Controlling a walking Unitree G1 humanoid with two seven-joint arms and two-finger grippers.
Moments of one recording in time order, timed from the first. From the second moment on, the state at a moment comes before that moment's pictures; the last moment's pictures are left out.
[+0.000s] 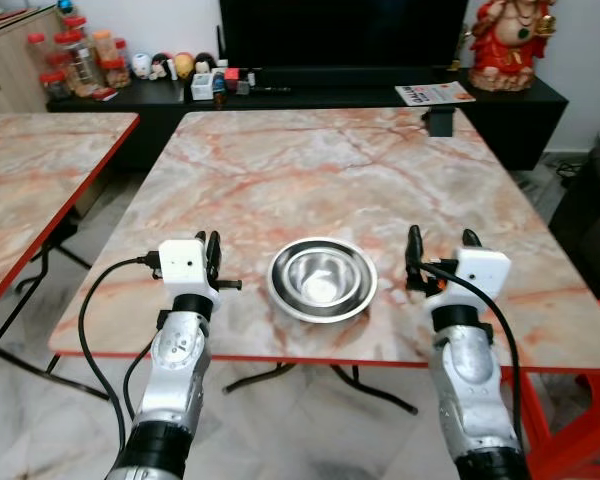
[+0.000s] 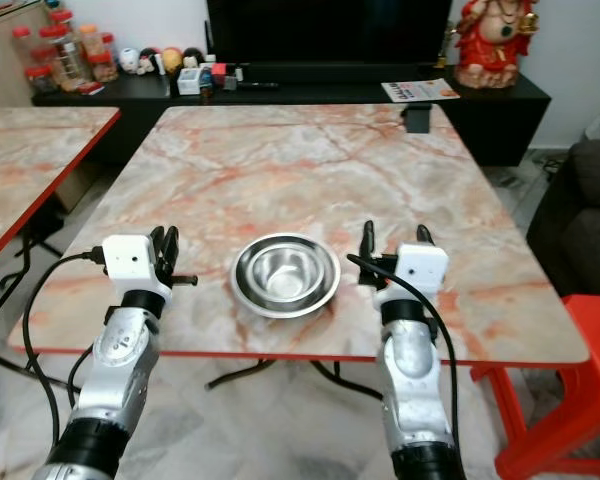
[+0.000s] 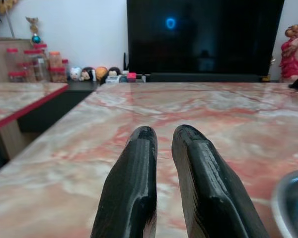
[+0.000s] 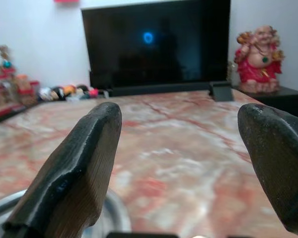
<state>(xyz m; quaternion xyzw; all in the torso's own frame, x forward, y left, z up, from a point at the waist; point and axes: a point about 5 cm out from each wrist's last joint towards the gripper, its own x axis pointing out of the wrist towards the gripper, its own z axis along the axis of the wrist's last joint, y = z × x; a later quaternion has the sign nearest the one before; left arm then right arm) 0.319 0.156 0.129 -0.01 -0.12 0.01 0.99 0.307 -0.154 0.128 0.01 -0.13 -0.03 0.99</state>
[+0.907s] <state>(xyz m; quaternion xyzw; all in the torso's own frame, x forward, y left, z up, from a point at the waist) 0.316 0.169 0.128 -0.01 -0.12 0.03 0.99 0.303 -0.160 0.124 0.01 -0.12 -0.04 0.99</state>
